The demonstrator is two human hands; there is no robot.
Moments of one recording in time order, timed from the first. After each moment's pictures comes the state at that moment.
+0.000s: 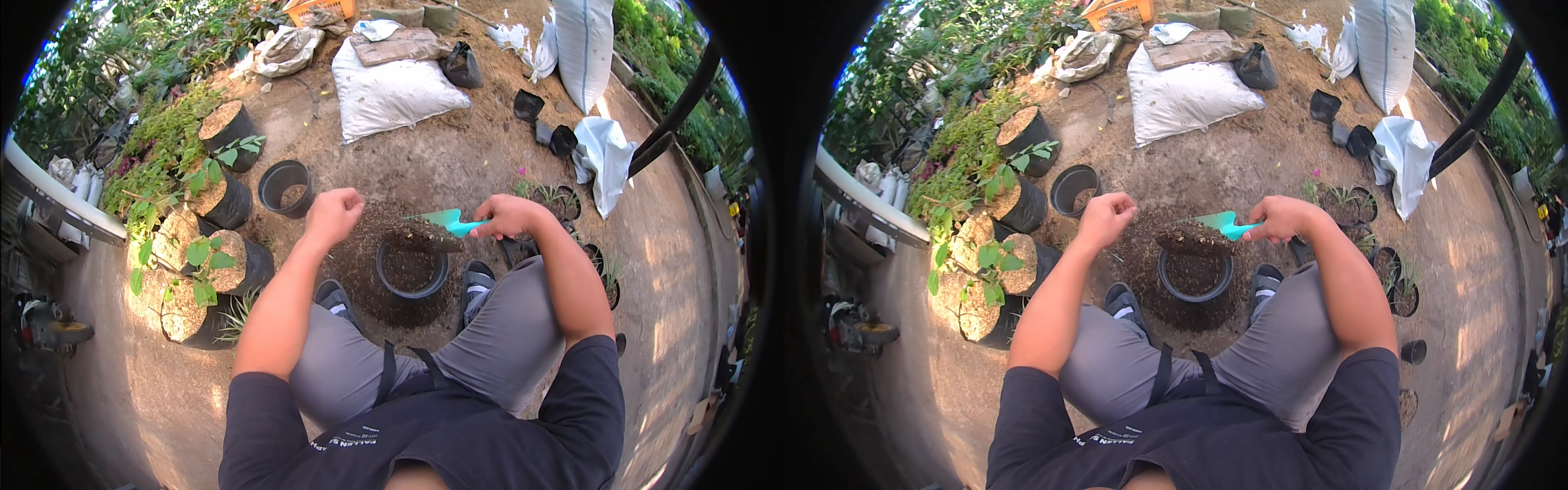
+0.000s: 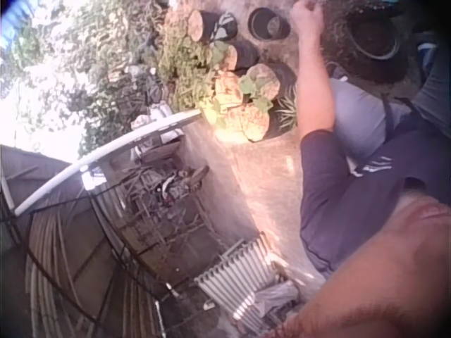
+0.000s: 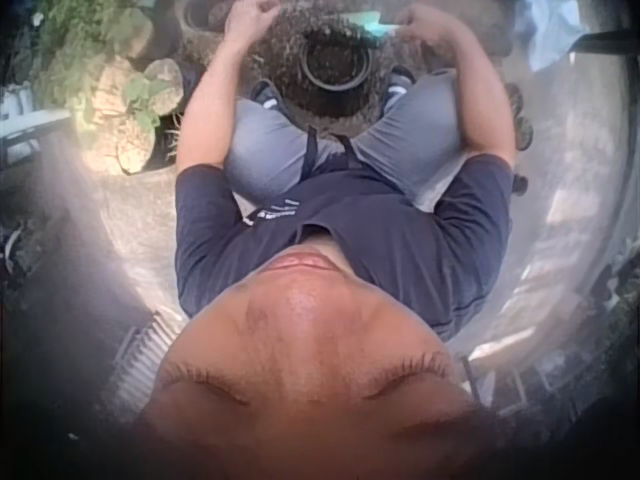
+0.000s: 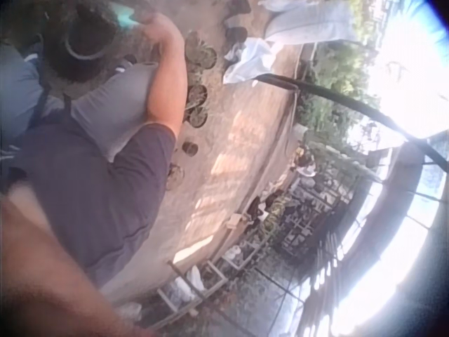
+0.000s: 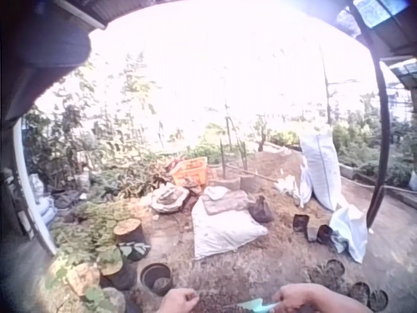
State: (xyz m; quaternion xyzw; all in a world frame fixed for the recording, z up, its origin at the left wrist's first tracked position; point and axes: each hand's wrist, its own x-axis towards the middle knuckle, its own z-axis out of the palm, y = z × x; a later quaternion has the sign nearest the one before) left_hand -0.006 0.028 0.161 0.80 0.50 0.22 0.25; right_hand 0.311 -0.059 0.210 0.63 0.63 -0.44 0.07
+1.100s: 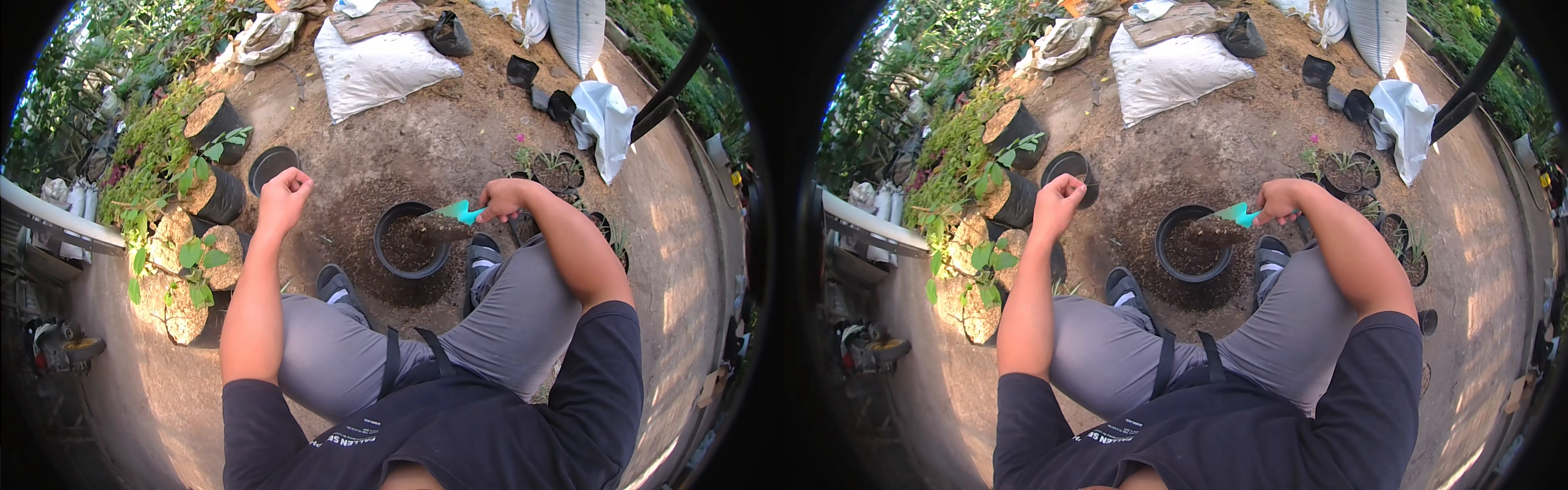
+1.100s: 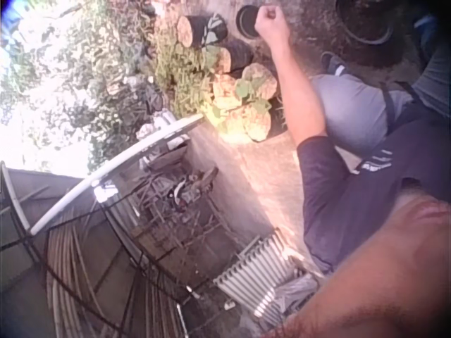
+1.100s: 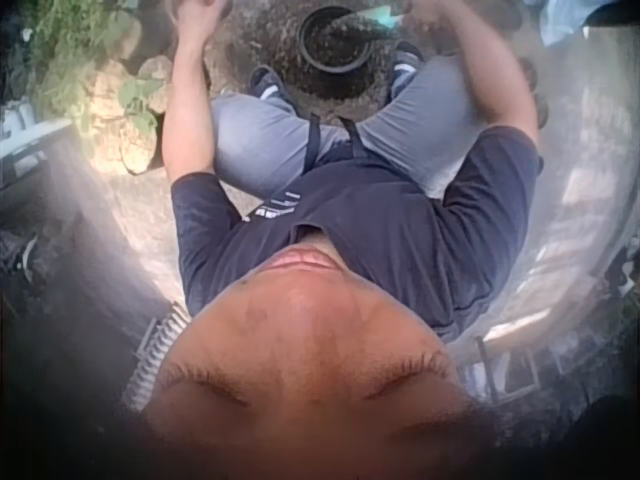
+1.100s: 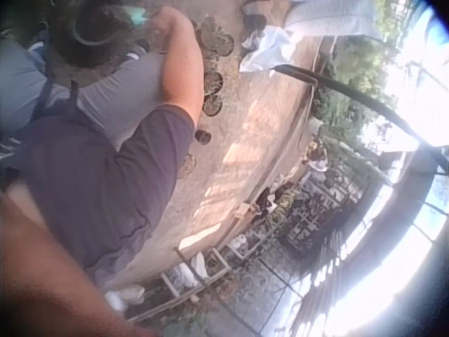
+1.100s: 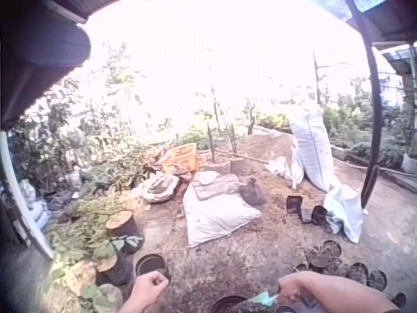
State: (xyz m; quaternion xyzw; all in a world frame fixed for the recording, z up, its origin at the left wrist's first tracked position) left_hand -0.053 0.046 0.170 0.74 0.55 0.26 0.30; right_hand 0.328 -0.051 0.149 0.64 0.59 -0.44 0.20
